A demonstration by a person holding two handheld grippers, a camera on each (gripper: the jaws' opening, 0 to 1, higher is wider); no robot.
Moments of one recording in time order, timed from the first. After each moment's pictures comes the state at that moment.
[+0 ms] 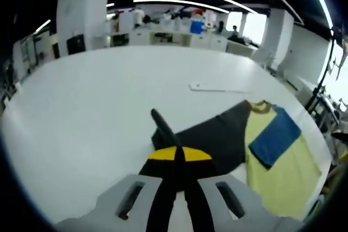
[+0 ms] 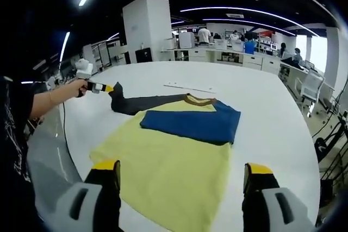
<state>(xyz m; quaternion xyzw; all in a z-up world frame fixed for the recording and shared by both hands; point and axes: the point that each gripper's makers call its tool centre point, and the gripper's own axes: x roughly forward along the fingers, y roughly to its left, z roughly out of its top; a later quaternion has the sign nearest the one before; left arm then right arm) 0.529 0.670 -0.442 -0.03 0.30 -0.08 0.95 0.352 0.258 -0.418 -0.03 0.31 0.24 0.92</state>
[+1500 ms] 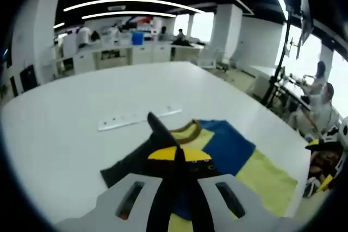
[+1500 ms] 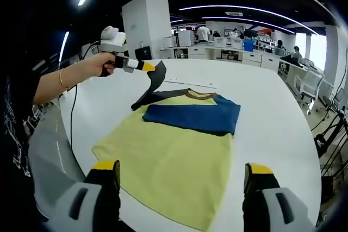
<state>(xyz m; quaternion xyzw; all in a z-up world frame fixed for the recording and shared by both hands) 0.564 0.449 -0.390 0.01 0.26 -0.27 0.93 0.332 0.258 -0.424 -0.03 0.32 0.23 0.92</state>
